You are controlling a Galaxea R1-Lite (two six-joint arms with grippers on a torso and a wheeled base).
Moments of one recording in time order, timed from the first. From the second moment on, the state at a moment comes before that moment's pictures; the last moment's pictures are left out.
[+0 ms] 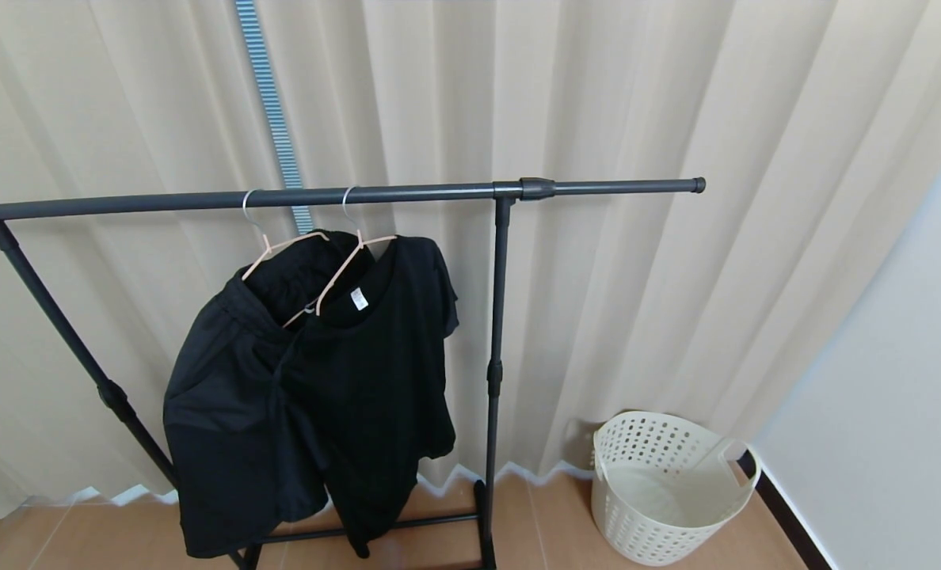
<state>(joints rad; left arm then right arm) 0.00 0.01 -0.07 0.15 -0.05 -0.11 0.01 0.01 0.00 -0.08 -0.13 0.00</state>
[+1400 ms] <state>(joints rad) 0.00 0.01 -0.04 0.11 0.09 -0.03 0.01 0.01 0.00 -0.08 0.01 -0.03</state>
